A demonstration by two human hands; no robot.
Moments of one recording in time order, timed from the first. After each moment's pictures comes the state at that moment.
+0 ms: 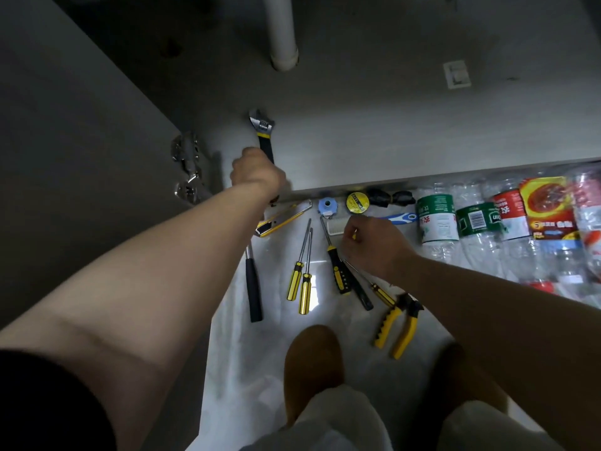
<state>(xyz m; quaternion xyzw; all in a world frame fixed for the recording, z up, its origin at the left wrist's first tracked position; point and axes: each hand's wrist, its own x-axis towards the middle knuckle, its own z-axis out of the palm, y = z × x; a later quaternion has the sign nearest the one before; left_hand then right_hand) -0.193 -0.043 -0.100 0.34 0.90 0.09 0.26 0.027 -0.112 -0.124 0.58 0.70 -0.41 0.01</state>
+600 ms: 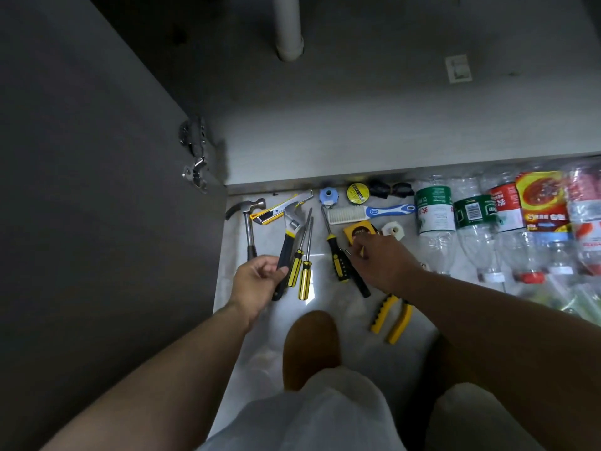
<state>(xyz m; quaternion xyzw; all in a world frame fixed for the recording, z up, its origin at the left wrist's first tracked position) -0.178 -0.251 -0.161 0.23 0.77 0.31 0.50 0.049 -0.146 -0.147 0.56 0.73 -0.38 0.06</state>
